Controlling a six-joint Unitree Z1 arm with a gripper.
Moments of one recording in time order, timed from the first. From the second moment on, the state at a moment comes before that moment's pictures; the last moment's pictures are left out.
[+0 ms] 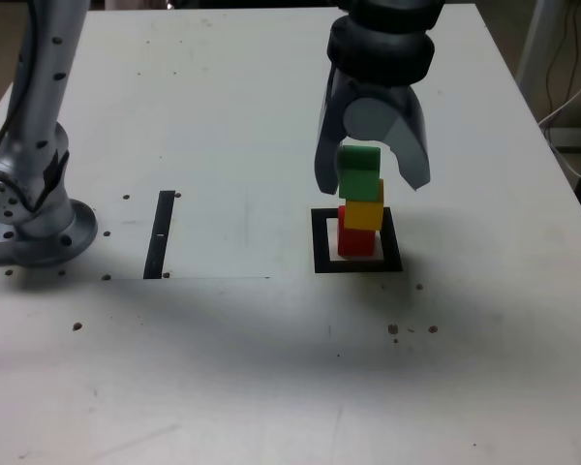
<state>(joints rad) -0.10 2.06 -1.83 1.50 0.00 0.03</state>
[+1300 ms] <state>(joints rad) -0.03 1.64 -1.14 1.28 0.06 -0.08</state>
